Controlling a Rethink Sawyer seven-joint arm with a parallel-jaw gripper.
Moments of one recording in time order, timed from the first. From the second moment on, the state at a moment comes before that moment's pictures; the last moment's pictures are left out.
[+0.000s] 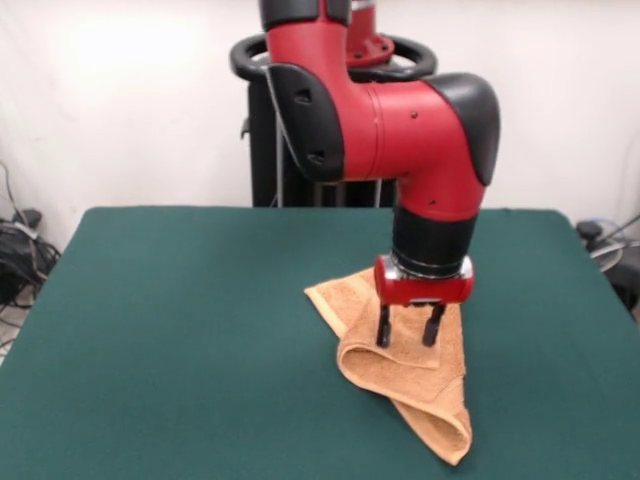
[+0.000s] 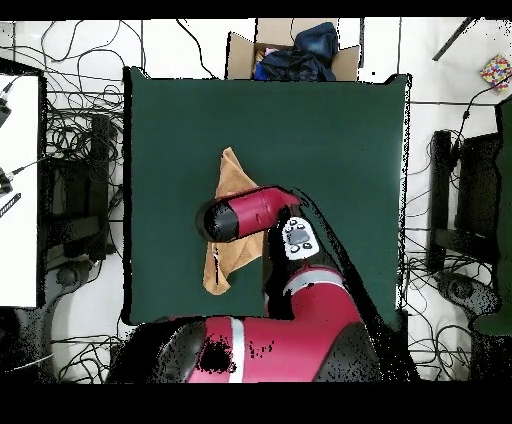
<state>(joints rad) -0.21 -0.44 0.16 1.61 -0.48 0.41 1.89</state>
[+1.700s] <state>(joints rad) -0.15 -0.44 0.14 1.63 -0.40 0.40 1.89</state>
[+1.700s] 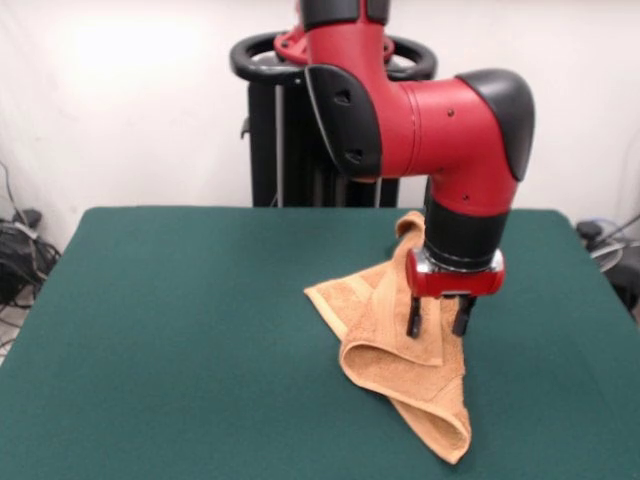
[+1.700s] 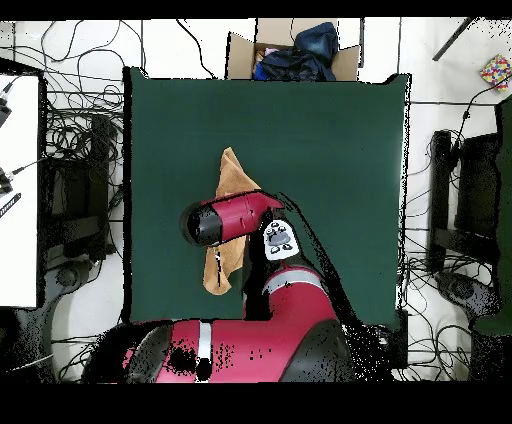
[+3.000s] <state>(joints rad) -0.19 -0.44 0.16 1.62 -0.39 0.42 1.89</state>
